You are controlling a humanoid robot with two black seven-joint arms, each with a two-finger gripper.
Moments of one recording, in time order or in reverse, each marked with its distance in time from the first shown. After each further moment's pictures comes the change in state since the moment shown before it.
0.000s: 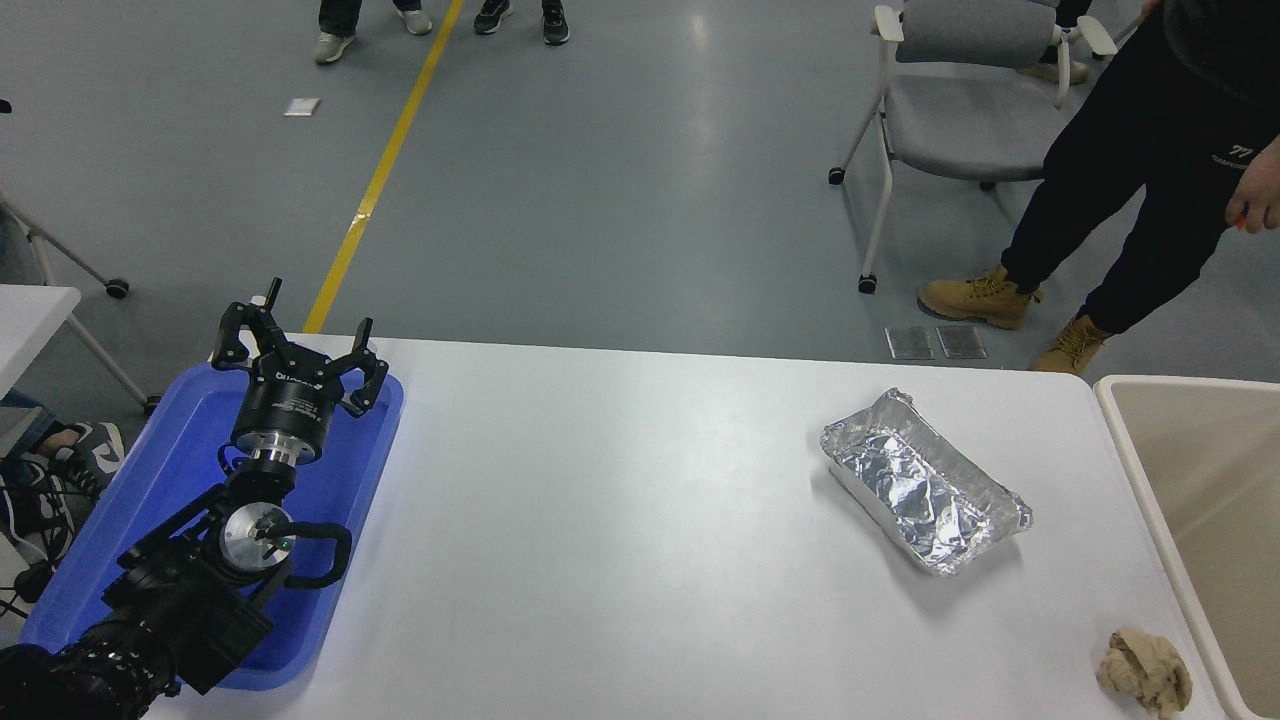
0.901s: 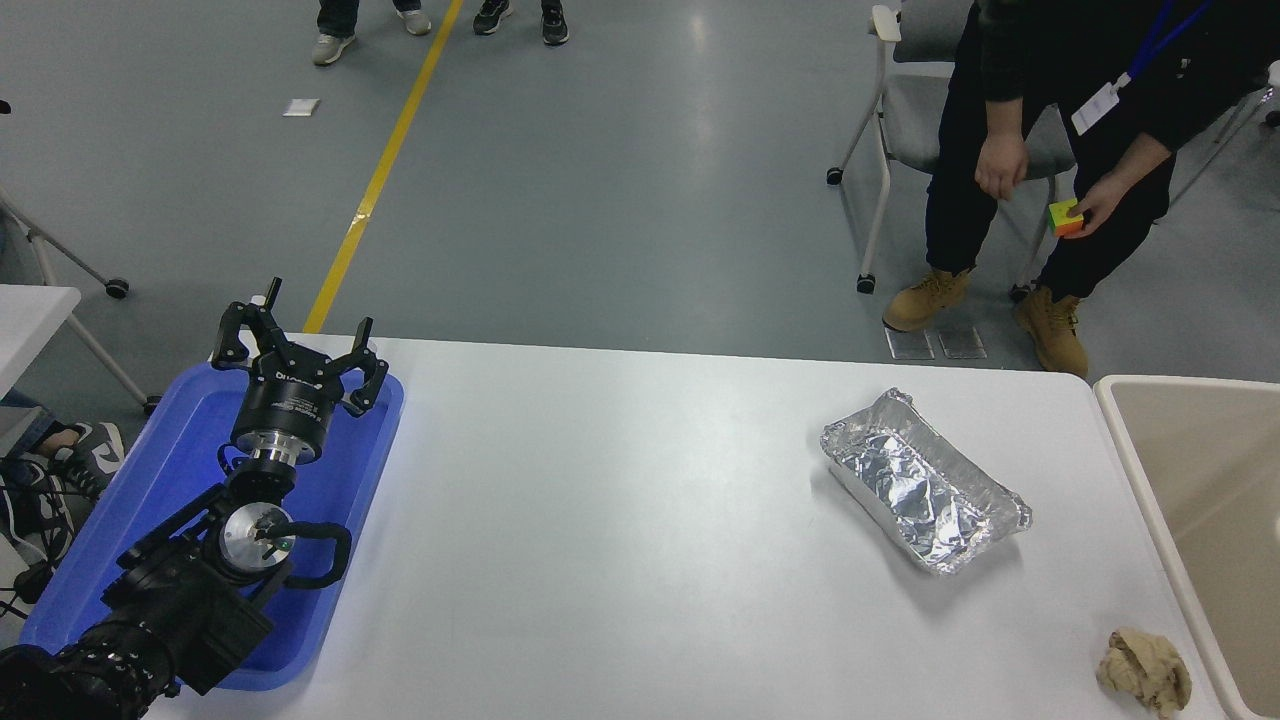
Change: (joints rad) left arm 0.000 0.000 0.000 0.000 0.000 0.000 0.000; right arm -0.018 0.030 0.019 0.002 -0.015 -0.023 0.002
